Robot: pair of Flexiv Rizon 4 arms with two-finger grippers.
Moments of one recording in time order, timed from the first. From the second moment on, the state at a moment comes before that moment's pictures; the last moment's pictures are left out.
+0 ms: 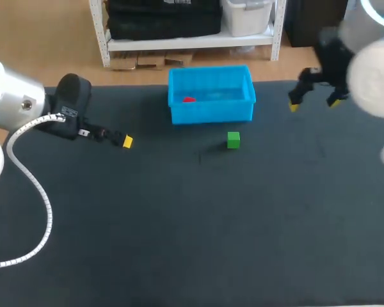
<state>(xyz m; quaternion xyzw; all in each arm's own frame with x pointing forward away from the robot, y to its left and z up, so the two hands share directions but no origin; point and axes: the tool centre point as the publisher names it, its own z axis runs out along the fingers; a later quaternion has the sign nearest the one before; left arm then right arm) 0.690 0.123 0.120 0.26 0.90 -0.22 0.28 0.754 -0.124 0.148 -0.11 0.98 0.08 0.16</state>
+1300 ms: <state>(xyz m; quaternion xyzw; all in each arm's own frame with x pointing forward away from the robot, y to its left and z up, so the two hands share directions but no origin) 0.690 0.123 0.120 0.26 0.90 -0.22 0.28 0.778 -0.060 0.113 -0.08 0.99 0.06 0.08</state>
